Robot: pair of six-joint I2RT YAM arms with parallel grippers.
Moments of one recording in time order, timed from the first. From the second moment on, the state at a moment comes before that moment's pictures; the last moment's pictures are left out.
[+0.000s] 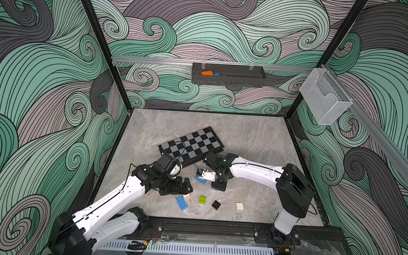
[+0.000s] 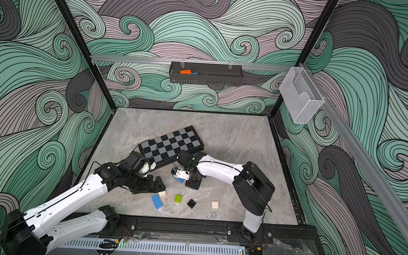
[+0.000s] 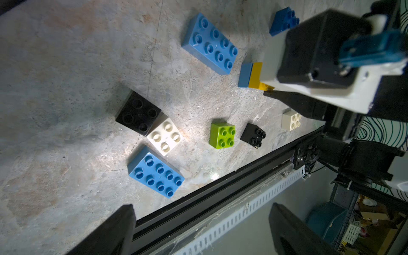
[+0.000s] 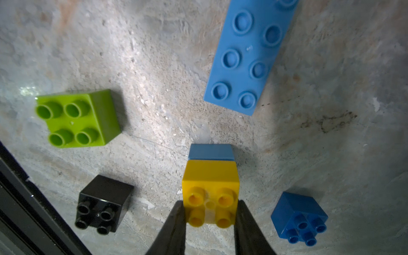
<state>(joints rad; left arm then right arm) -0.62 0.98 0.74 -0.91 0.38 -0.61 0.90 1.78 1.19 -0.92 0.01 -0.40</state>
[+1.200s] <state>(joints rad) -0.62 1.01 0.77 -0.94 0.24 -0.68 0.78 1.46 1.01 -0.83 -0.14 -0.17</state>
